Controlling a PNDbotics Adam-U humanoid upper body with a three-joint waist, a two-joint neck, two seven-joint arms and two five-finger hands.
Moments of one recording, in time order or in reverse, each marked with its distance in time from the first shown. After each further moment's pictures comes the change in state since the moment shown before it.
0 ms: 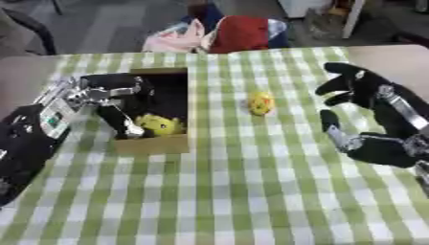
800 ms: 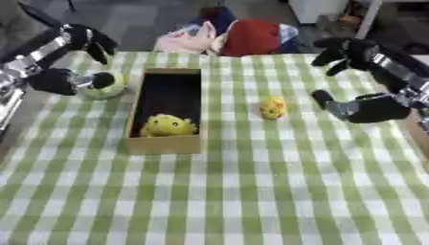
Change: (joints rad) left arm 0.235 0.077 0.196 -0.450 0.434 0.281 0.193; right arm -0.306 -0.133 0.110 0.350 0.083 -0.076 0.142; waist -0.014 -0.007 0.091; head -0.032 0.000
